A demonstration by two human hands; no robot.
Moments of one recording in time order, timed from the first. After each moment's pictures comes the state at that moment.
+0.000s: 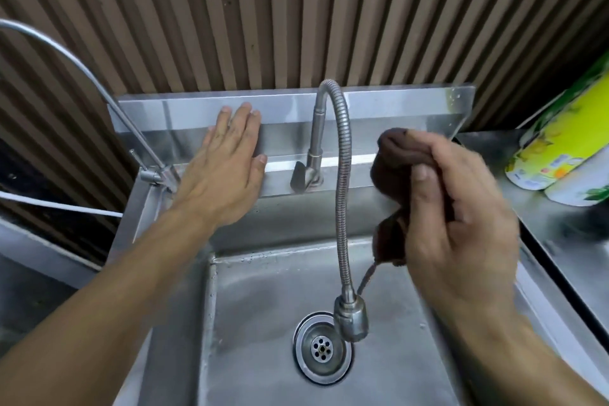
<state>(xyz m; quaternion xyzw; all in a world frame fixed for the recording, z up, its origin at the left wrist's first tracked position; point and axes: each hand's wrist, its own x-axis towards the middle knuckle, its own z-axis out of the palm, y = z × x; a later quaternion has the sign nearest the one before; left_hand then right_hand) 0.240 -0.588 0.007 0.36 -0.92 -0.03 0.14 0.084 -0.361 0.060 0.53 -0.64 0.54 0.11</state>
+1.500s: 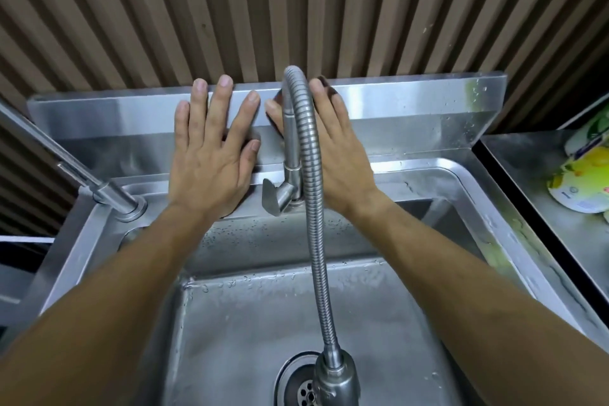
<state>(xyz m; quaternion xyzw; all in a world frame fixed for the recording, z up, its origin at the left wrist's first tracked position) 0.173 -0.654 -0.064 0.33 -0.87 0.19 0.32 -0.016 -0.562 -0.056 0.69 -0.62 0.23 0.29</state>
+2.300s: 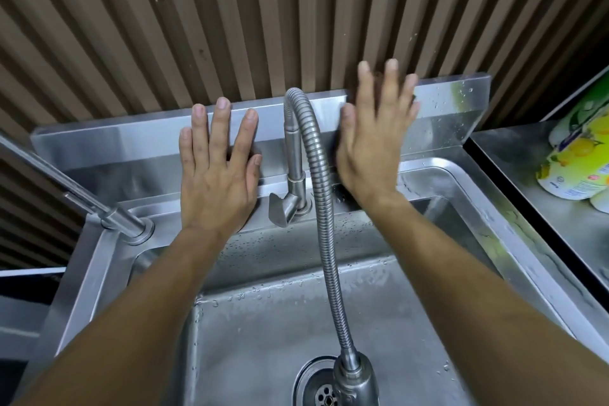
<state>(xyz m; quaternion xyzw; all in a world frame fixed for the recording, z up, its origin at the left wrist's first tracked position) 0.168 -0.652 -0.068 0.35 -0.86 0.19 0.33 -0.035 -0.558 -0.041 0.44 -0.77 0.42 0.21</state>
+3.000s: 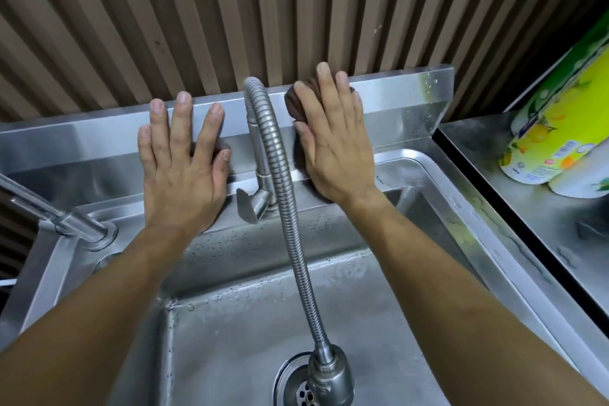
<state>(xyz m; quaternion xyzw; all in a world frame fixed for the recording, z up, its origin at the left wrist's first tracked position) 0.168 -0.656 -0.073 0.34 -0.86 0.16 0.35 -0.043 -0.544 -0.055 0.57 -0.70 0.34 0.26</state>
